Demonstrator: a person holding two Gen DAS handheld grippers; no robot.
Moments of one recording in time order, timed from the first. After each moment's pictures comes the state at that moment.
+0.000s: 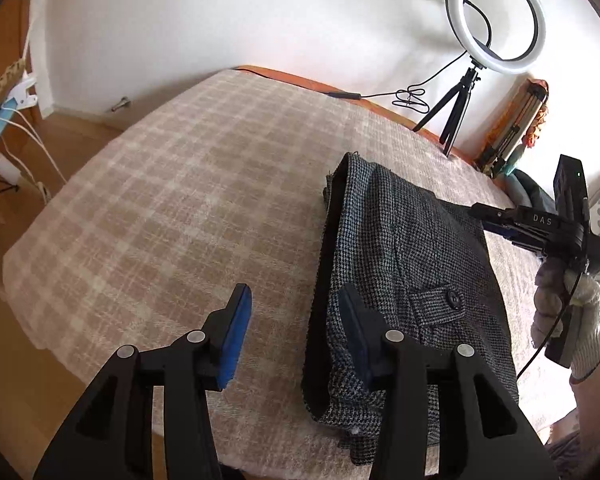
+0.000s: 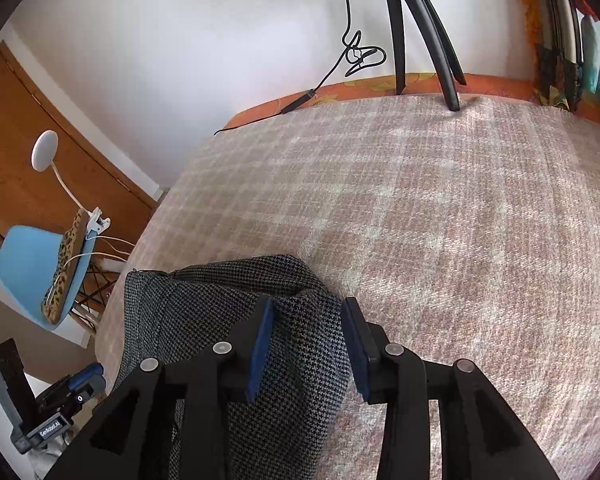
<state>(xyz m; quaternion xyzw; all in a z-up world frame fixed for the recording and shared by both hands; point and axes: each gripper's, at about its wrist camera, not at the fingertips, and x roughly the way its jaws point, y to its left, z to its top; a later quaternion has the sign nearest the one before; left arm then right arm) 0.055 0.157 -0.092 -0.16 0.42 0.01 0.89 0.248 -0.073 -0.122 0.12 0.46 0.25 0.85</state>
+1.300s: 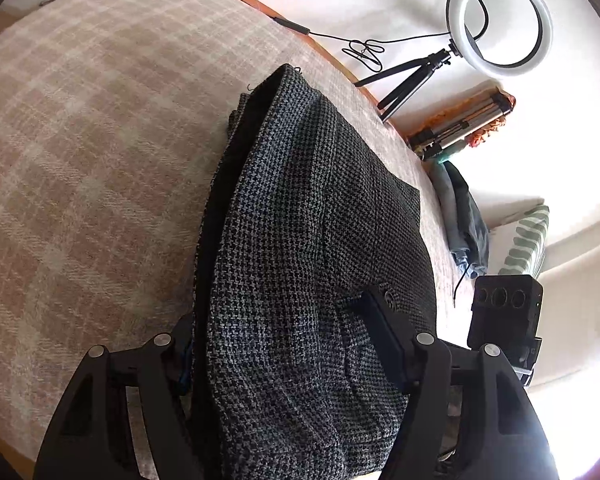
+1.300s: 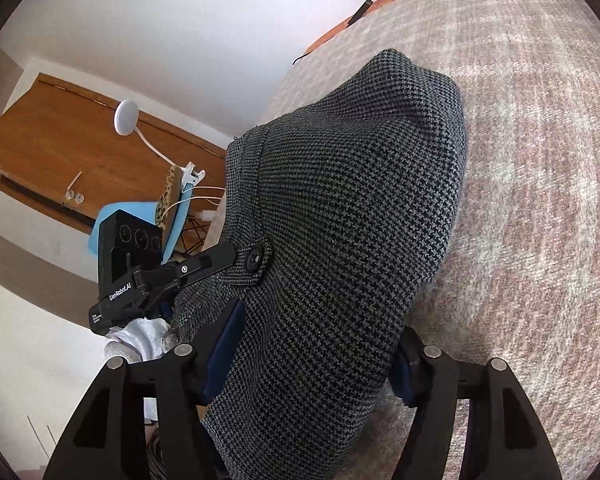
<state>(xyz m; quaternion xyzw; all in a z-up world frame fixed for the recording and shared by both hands) 0.105 0.131 -0.139 -0.31 0.49 -0.15 0.80 0.159 -0.040 -0.182 0.24 0.51 0.39 0.73</state>
